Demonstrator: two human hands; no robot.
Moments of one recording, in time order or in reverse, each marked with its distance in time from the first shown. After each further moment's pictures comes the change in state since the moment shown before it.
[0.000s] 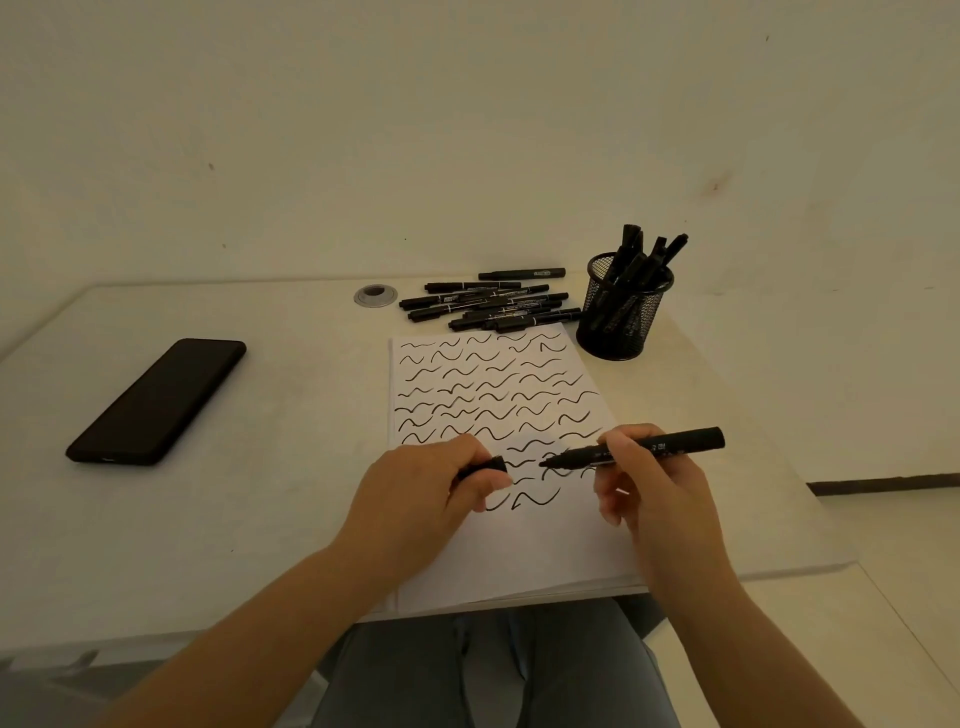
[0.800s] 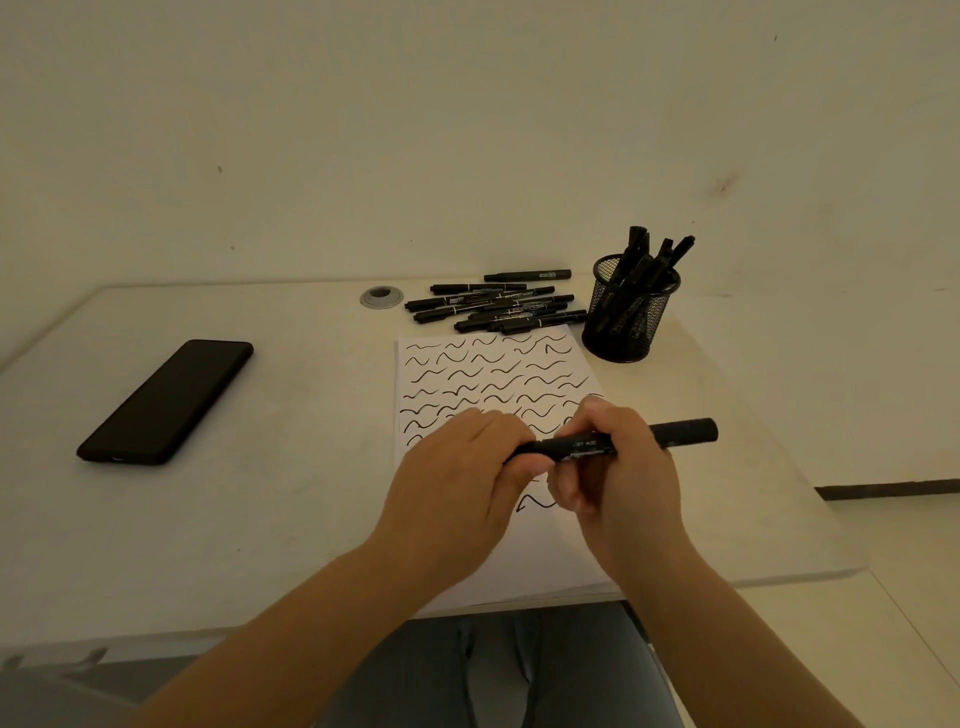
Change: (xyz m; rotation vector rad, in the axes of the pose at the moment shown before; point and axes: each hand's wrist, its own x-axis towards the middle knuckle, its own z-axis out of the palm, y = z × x) left_hand 0.004 0.042 -0.008 0.113 0.183 0.209; right_hand 0.004 -0.019 0.039 0.315 -0.085 0.120
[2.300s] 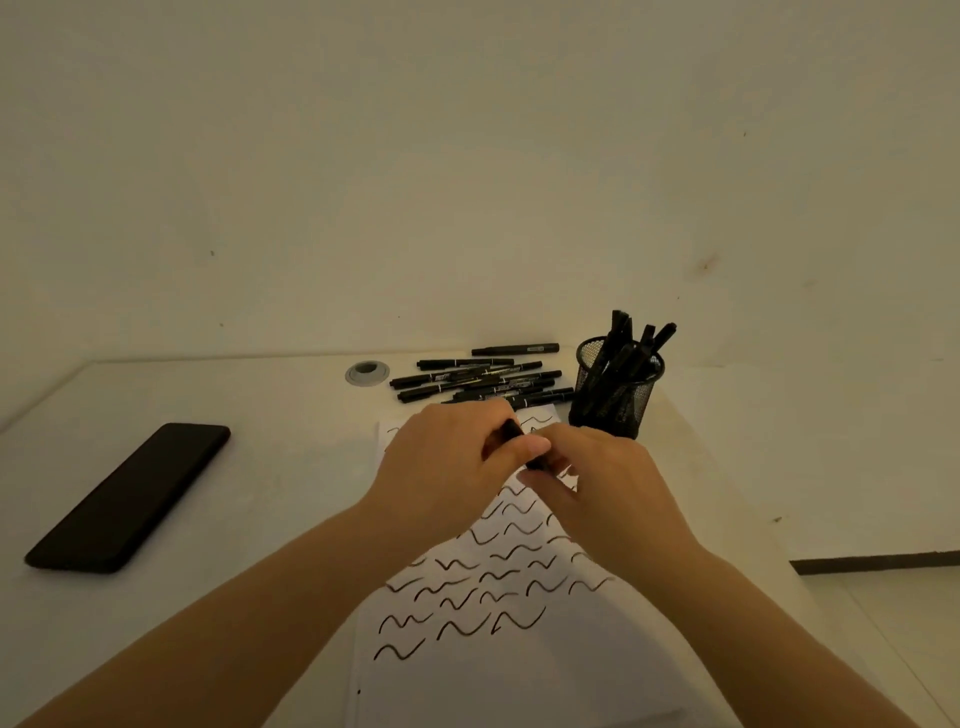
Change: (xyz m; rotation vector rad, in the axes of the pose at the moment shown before) left_hand 0.091 -0.025 -0.005 -0.012 -0.082 -0.125; right_hand 0.070 -0.036 -0.014 -1.458 -0.252 -0.642
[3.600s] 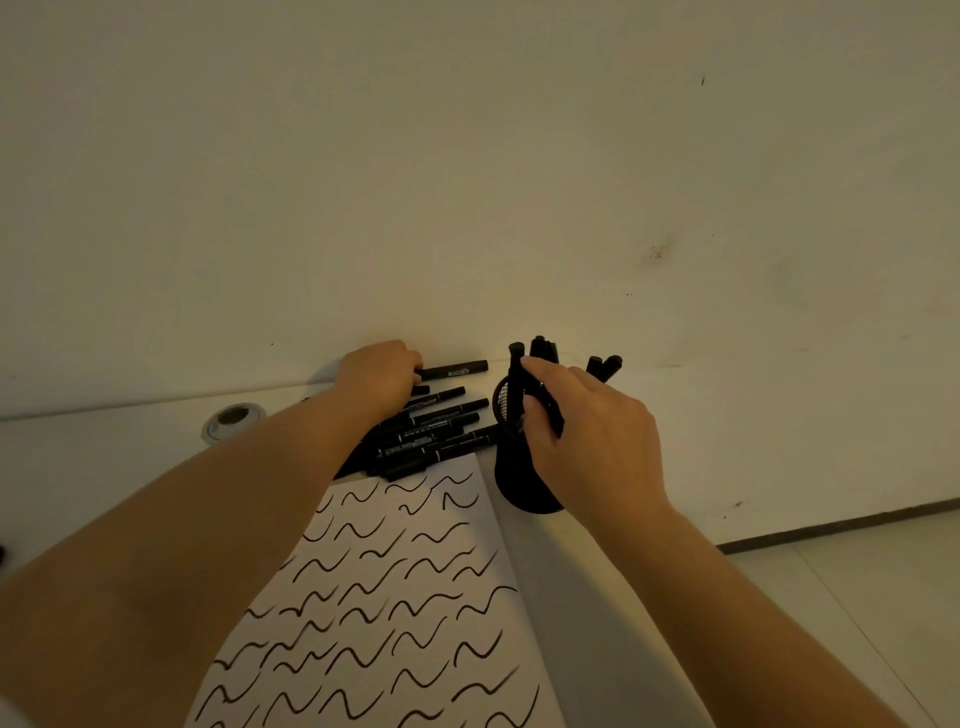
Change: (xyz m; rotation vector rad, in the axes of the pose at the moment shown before) left_hand 0.223 -0.147 0.110 0.570 -0.368 -0.165; right_hand 0.088 0.106 -0.005 -0.118 0.319 0.135
